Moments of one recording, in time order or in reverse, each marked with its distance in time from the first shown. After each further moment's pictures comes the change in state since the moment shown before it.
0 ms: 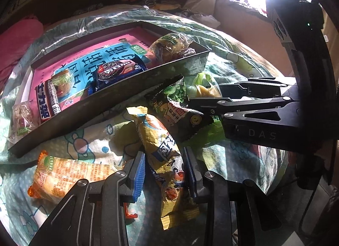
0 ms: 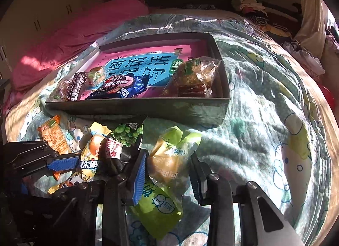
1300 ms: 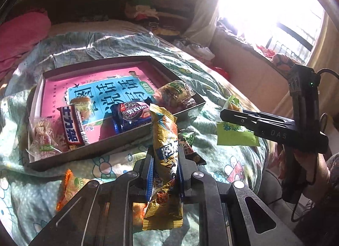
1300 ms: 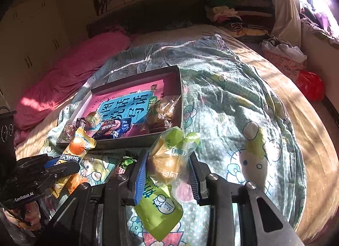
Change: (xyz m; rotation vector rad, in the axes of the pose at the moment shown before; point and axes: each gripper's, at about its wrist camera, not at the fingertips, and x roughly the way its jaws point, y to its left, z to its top) left arm -0.053 0.038 0.018 -0.134 -0.169 -0.136; right arm -0.068 -0.037 0.008 0.166 -0.154 -0.011
